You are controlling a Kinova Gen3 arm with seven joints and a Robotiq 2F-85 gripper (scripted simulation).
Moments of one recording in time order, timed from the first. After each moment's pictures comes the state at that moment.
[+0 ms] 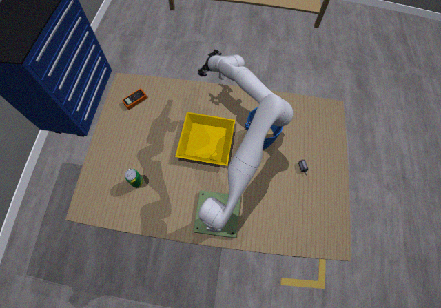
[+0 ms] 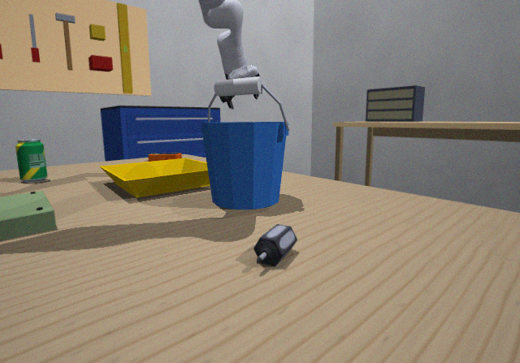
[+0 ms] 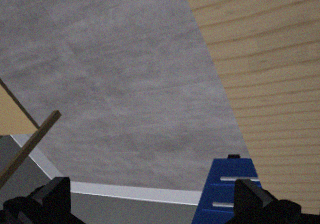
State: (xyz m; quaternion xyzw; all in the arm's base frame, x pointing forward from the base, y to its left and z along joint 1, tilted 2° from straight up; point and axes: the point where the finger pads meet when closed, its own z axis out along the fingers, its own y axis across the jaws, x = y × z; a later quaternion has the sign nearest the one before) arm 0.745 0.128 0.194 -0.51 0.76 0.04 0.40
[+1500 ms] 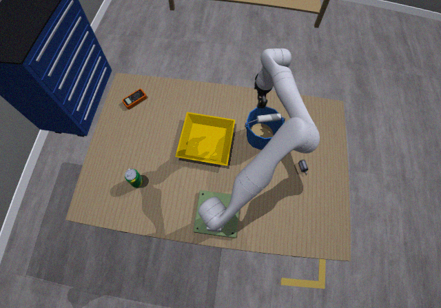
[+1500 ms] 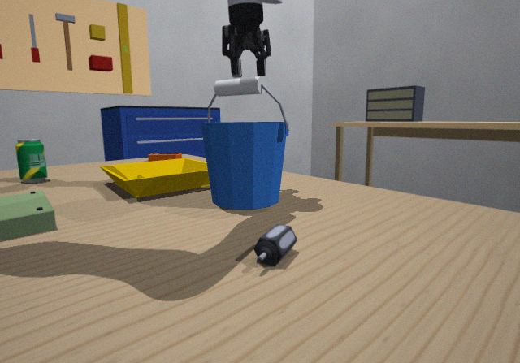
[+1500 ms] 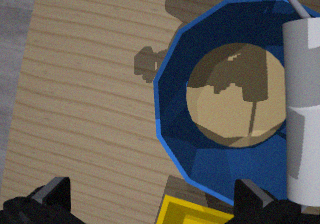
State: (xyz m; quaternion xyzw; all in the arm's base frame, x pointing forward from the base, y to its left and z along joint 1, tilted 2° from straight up) arm 0.538 -0.143 0.233 -0.77 0.64 -0.01 0.07
